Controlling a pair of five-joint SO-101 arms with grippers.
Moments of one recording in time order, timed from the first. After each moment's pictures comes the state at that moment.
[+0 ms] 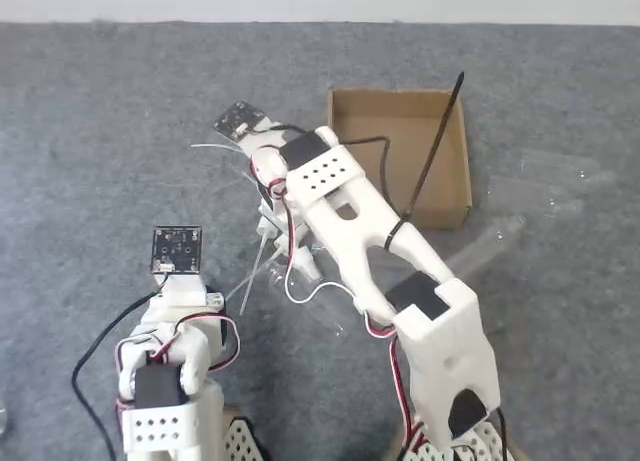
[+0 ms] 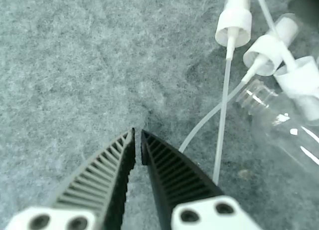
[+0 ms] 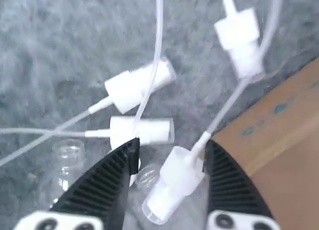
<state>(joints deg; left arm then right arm) -10.6 -103.4 96.9 72.5 1.3 -38.9 30.3 -22.8 78.2 13.7</state>
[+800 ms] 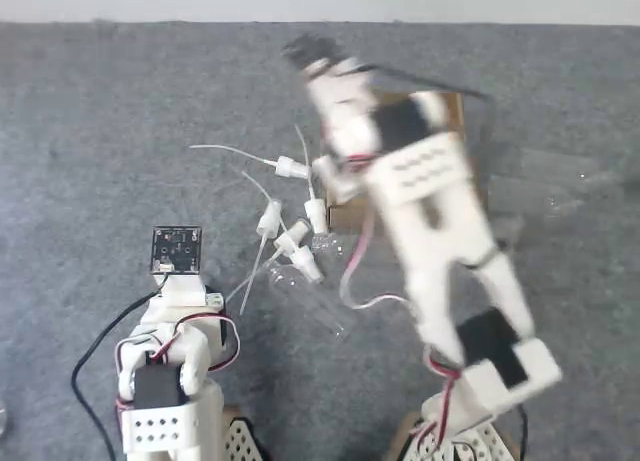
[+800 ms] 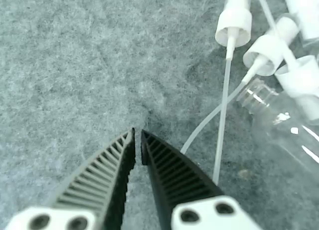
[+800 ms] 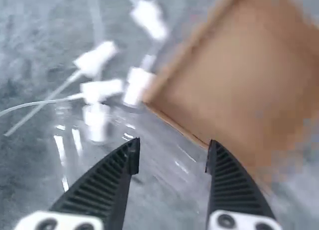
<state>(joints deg) -10.6 -103.4 96.9 72.5 1.3 -25.9 4.4 -25.0 96.0 11.1</state>
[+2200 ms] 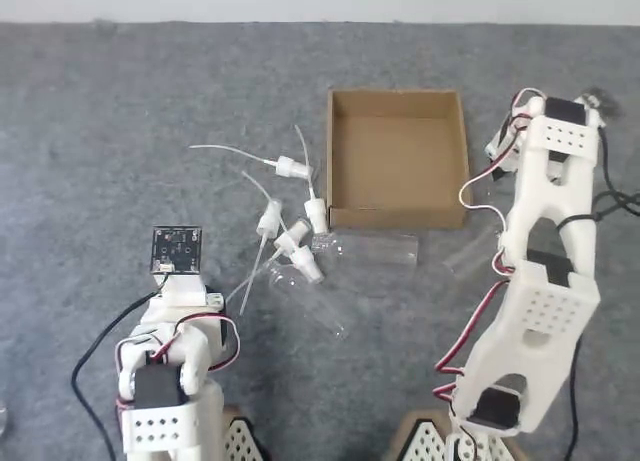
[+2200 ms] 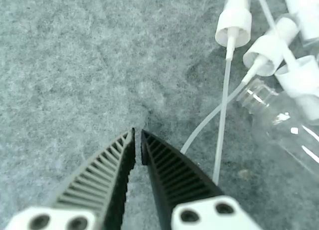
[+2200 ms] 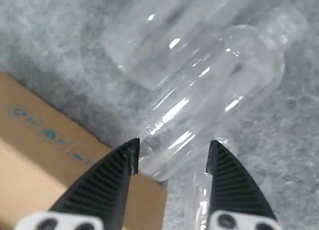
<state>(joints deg) -10.6 -103.4 96.9 72.5 1.3 11.2 34.6 -26.4 80.4 -41.8</state>
